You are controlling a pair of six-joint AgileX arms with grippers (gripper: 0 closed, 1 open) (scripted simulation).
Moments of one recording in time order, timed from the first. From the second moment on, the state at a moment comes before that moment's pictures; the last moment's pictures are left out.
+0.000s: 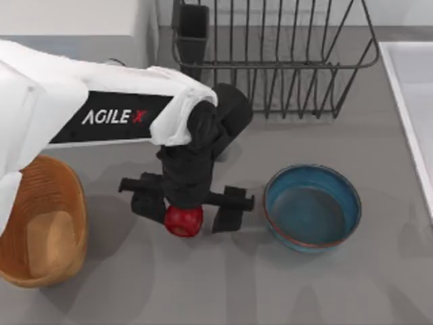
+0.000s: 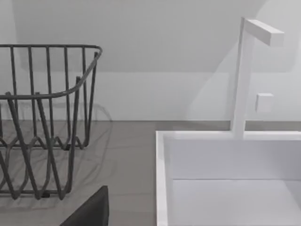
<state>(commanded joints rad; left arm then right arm) -0.68 2.11 1.37 -0.85 -0.08 -0.49 0.00 0.00 0.00 0.00 0.00 0.00</state>
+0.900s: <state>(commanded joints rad) -0.68 2.09 1.38 -0.85 -0.06 -0.49 0.00 0.00 0.00 0.00 0.00 0.00</state>
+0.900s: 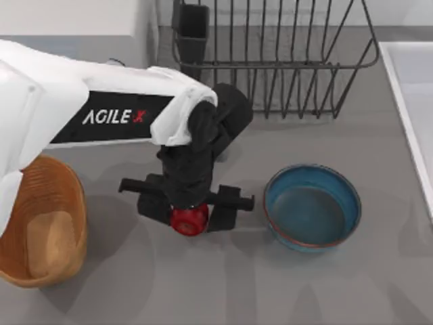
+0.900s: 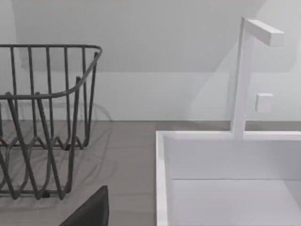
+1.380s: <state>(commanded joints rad) -0.68 2.05 1.49 -1.01 -0.06 -0.49 0.00 0.00 0.00 0.00 0.00 0.00</state>
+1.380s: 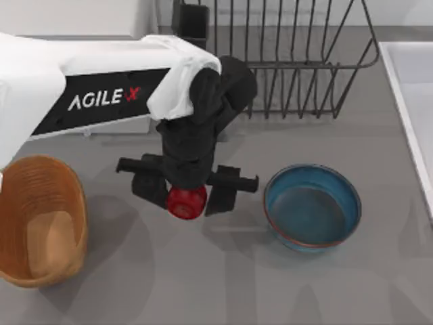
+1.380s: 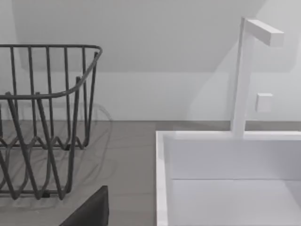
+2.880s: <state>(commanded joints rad) -0.64 2.02 1.68 -1.32 -0.11 -1.10 0.00 0.00 0.00 0.00 0.00 0.00</state>
